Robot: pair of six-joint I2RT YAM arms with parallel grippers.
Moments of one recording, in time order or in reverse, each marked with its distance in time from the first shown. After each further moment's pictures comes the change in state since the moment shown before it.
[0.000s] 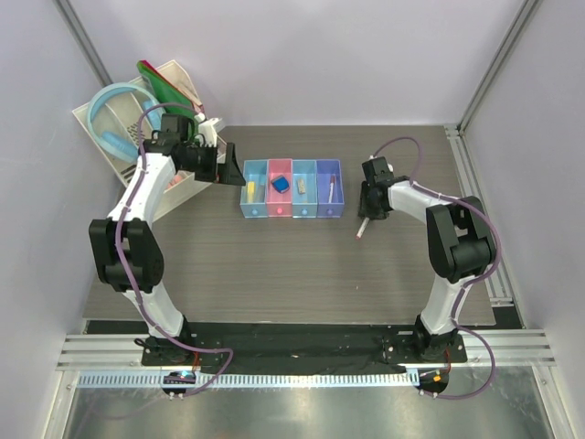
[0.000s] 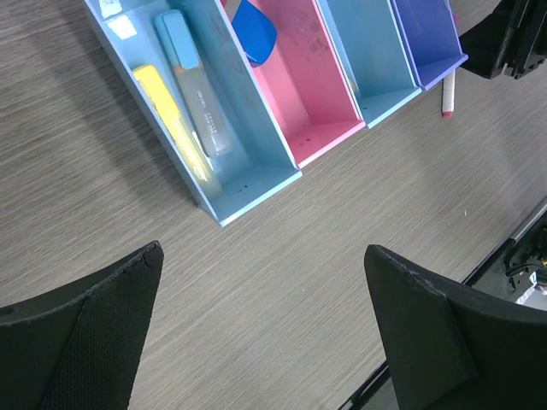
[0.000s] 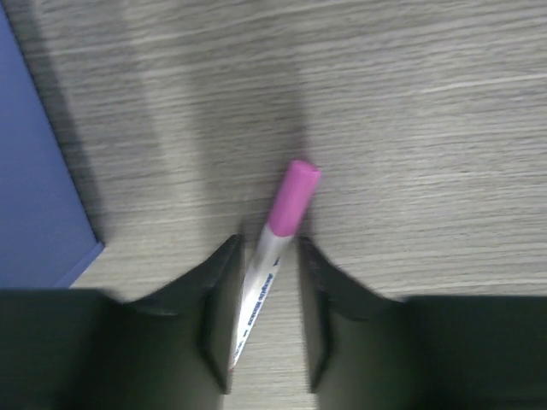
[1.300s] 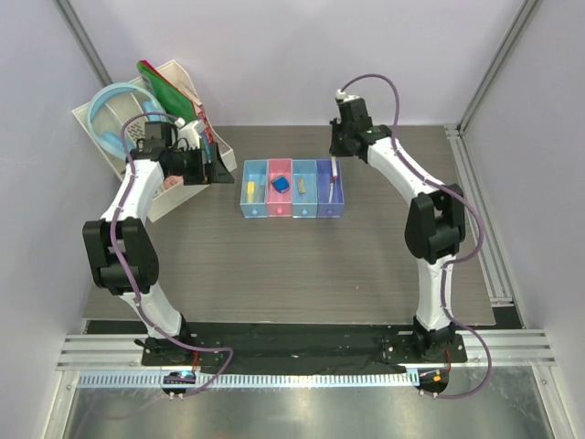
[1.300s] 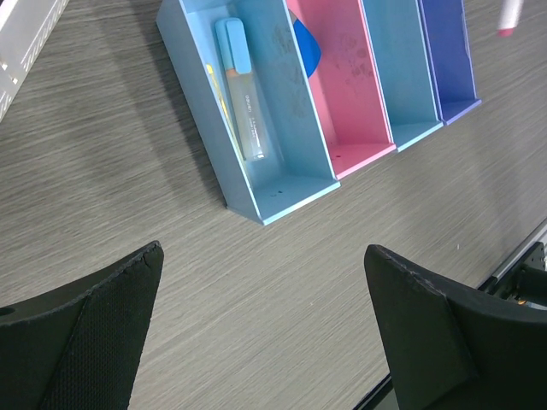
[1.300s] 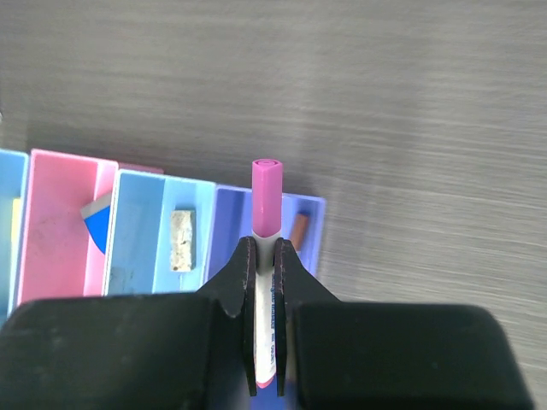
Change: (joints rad) left arm 0.104 -0.015 -0.098 0.120 0.037 -0.092; right arm 0.079 0.202 0.718 -0.097 -0.061 -0.138
